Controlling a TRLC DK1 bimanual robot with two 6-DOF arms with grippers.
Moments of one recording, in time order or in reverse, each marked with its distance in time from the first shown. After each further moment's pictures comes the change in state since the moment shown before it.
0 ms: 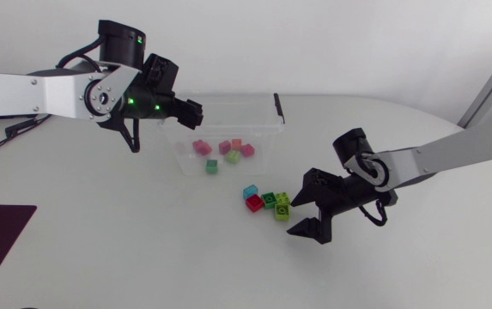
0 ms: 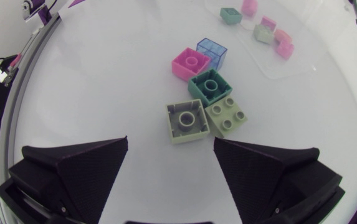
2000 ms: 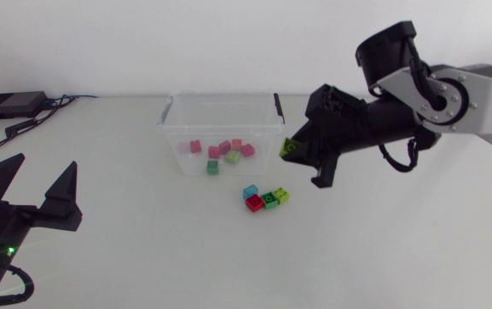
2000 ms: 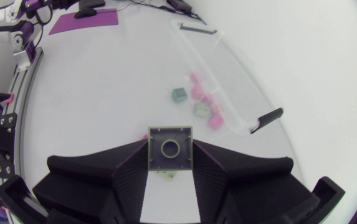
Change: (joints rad) left arm 0.296 -1.372 -1.118 0.338 -0.078 0.015; right arm 0.137 -0.389 0.224 -0.192 0.181 0.174
